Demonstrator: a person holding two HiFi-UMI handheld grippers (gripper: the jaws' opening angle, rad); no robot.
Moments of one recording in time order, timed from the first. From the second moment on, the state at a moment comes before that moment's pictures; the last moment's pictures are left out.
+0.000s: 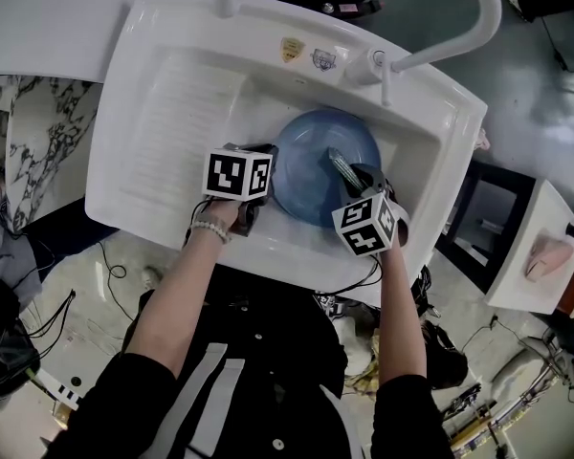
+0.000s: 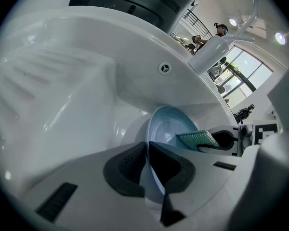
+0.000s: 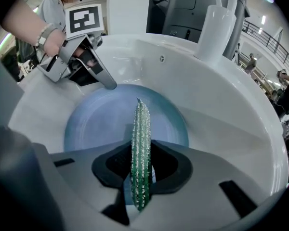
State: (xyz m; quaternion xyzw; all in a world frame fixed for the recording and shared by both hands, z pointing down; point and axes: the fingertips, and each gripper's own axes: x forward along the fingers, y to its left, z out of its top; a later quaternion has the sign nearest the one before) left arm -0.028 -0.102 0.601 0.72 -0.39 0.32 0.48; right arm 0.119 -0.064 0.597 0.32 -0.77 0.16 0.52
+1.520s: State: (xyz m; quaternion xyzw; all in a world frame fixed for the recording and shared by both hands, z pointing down) left arm -0.029 -0.103 0.602 0.72 -0.39 0.31 0.49; right arm 0.033 -0.068 0.591 0.15 -0.85 -0.05 0.50
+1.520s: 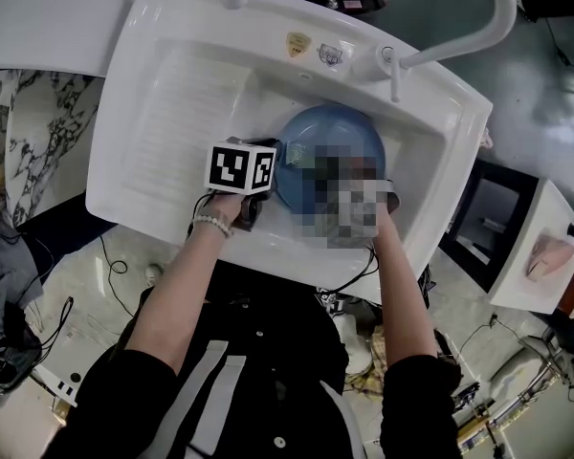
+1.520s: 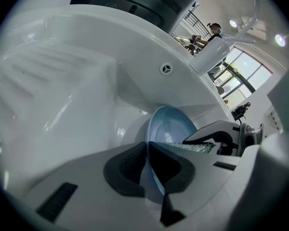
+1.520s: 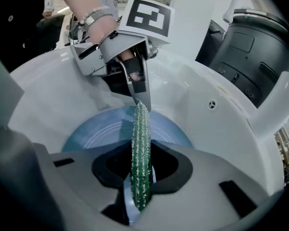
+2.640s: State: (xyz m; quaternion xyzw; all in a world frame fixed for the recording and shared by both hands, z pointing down) left arm -0.031 -0.103 0.604 0.72 -0.39 0.31 0.49; right arm 0.067 0.009 0.576 0.03 -0.86 0.05 0.50
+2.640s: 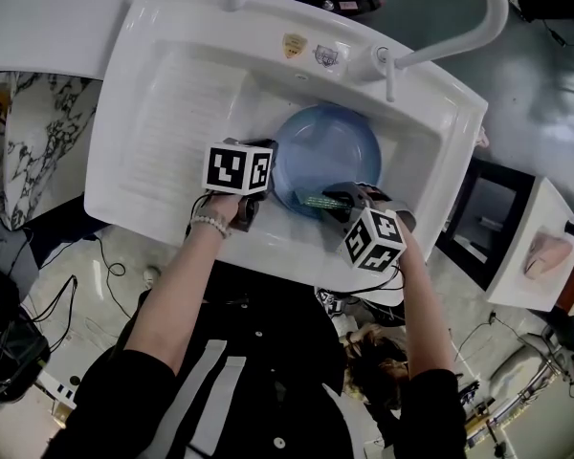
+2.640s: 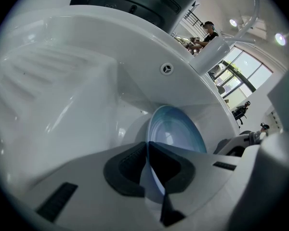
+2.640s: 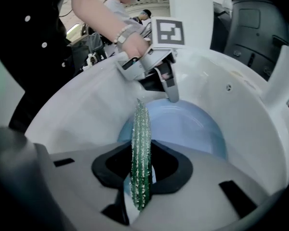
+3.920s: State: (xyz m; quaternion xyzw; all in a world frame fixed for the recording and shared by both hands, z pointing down) left arm -0.032 -0.104 0.602 0.72 -0.39 0.31 0.49; right arm 0.089 -0.029 0.597 0.26 -0.79 0.14 0.54
